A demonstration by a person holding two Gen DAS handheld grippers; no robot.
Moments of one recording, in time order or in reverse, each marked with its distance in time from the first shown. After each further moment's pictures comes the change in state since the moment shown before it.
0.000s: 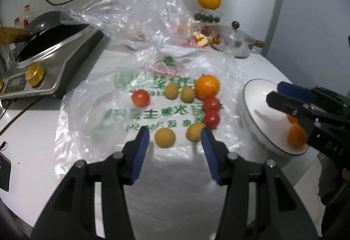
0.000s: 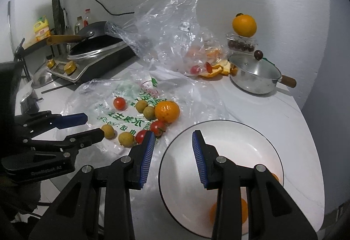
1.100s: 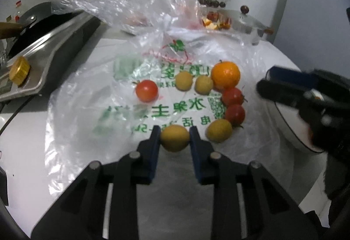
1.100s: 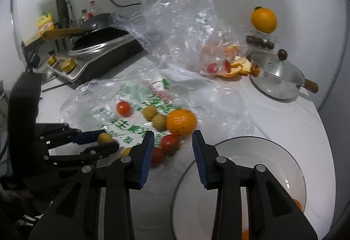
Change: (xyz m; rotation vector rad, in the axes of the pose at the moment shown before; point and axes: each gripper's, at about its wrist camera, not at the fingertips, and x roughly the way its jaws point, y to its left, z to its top) left arm 0.037 0.018 0.001 0.027 0.060 -0.004; right arm 0.046 0.019 0.021 -0.040 0.054 0.074
